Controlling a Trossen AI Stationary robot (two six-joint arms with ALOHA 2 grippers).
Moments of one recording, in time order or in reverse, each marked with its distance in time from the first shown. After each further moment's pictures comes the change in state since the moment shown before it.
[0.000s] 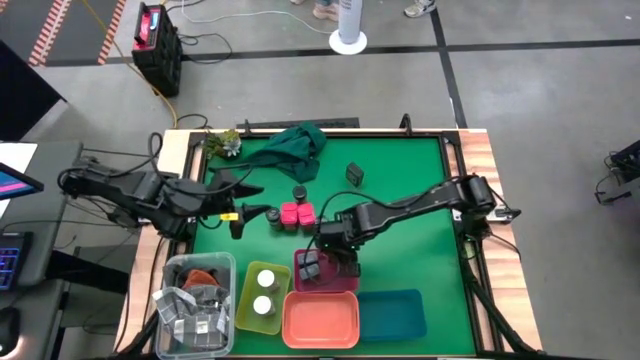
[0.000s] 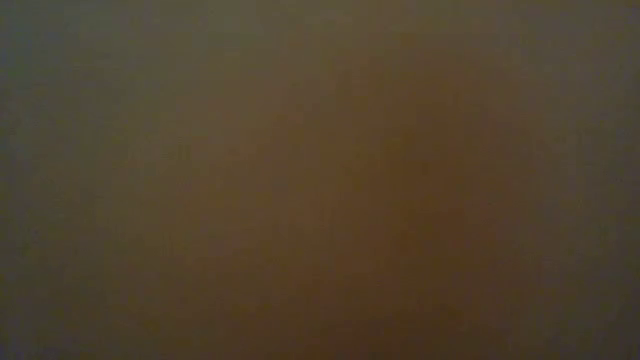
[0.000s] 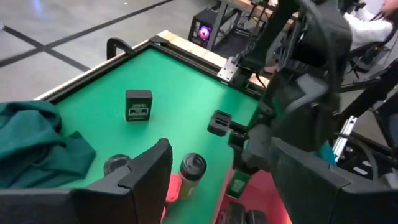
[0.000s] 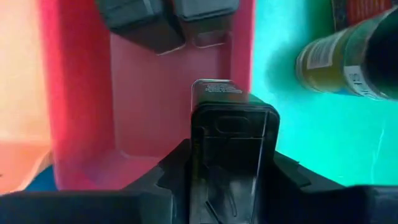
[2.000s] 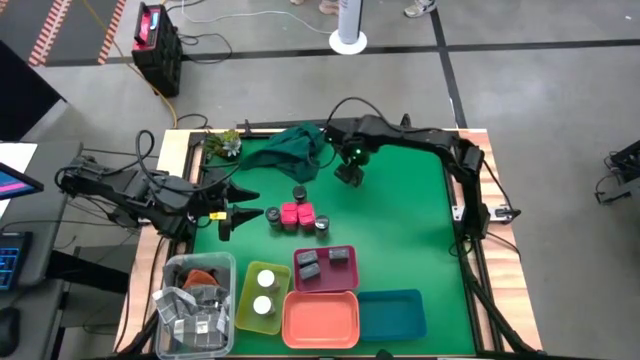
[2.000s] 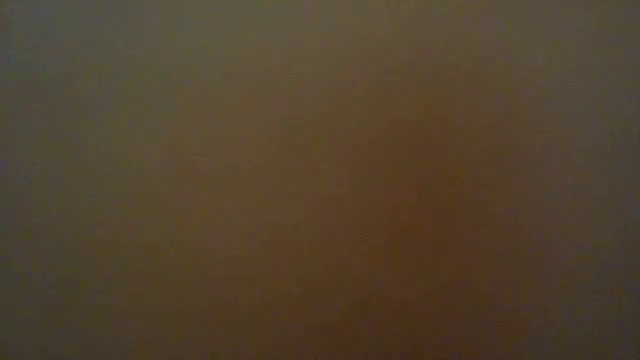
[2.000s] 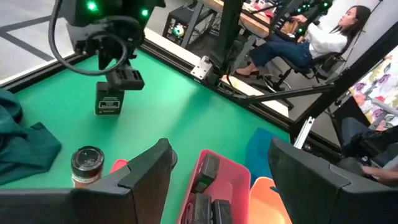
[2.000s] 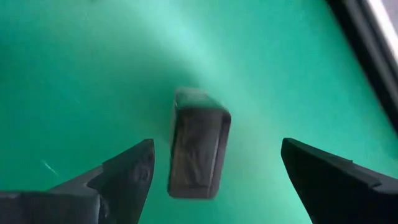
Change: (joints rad) left arm -0.018 -0.063 -0.015 0.009 0.081 -0.057; right arm -0.621 0.057 0.126 -0.205 0.227 0.080
